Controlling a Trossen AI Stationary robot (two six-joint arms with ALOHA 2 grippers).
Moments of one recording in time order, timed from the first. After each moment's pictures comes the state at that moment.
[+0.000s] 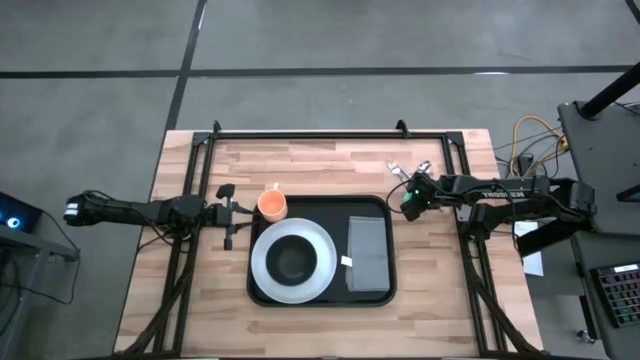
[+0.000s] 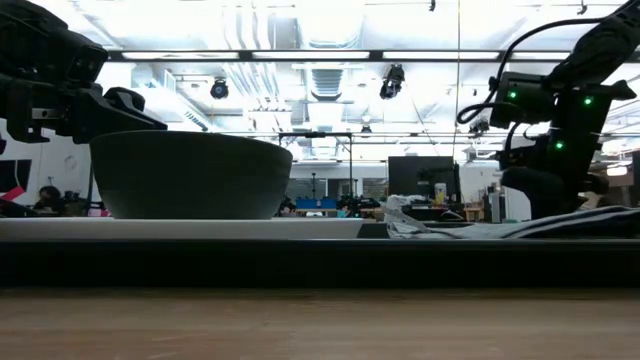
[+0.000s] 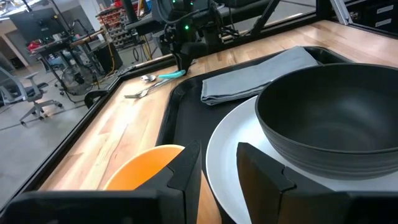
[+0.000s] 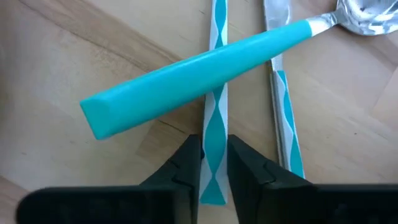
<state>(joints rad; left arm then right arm) -0.04 0.28 0.01 0.03 -0.11 0.28 -0.40 1.11 0.37 -0.54 0.25 0.61</state>
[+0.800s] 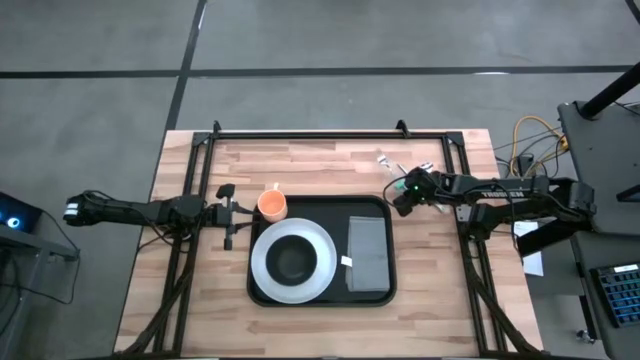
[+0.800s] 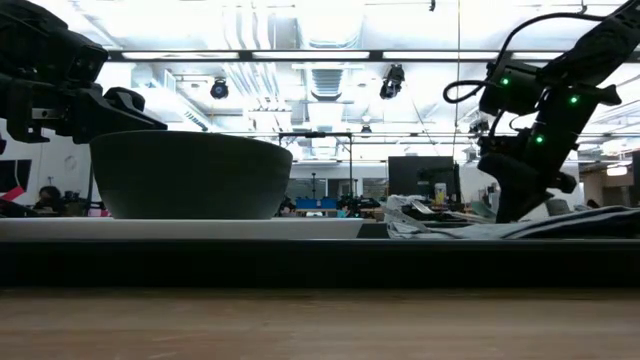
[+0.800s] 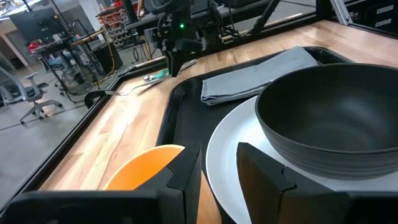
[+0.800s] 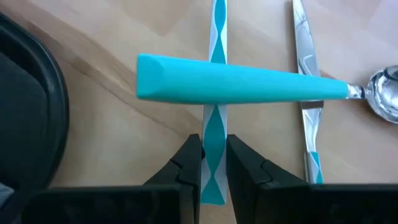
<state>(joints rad) -0.04 0.28 0.01 0.03 -0.11 0.28 -0.40 1.12 0.37 -0.33 0.26 0.52</state>
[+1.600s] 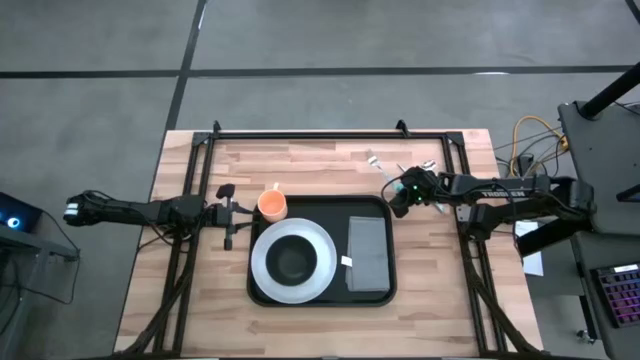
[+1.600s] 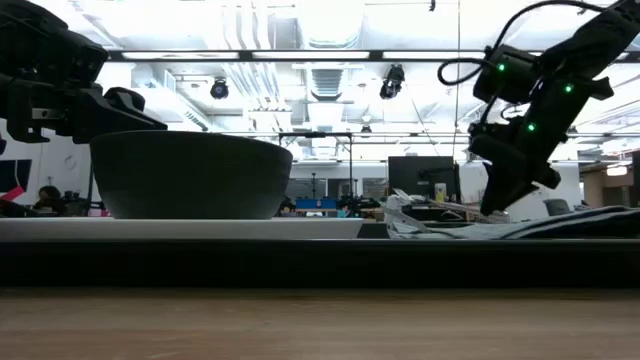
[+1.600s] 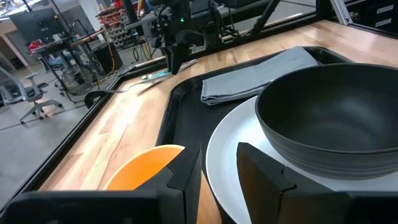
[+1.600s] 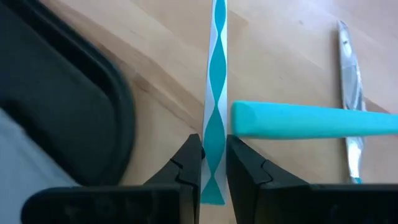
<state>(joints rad) -0.04 0.28 0.01 0.03 -0.11 0.28 -0.35 1.11 0.41 -0.30 0.20 0.52</state>
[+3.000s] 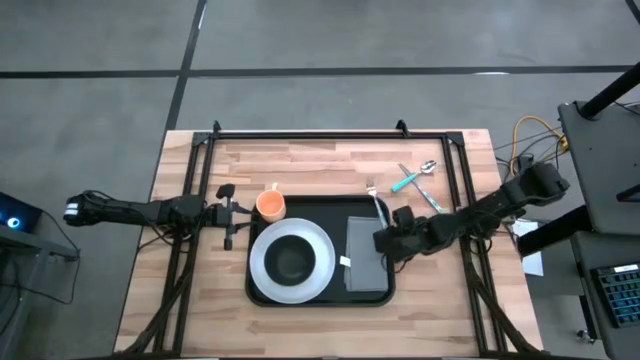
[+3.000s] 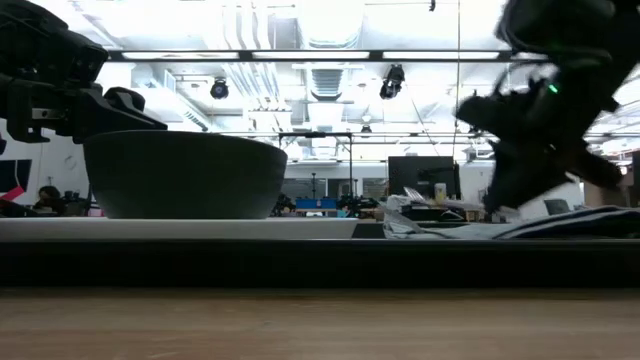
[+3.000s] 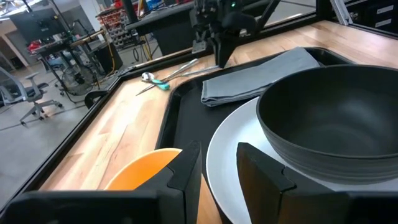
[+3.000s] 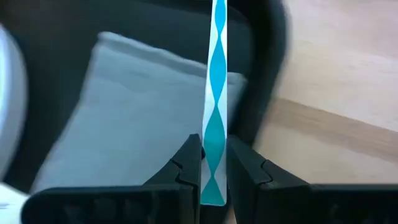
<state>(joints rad) -0.04 0.28 0.01 0.03 -0.11 0.28 0.35 1.42 0.63 -0.45 0.53 1.55</state>
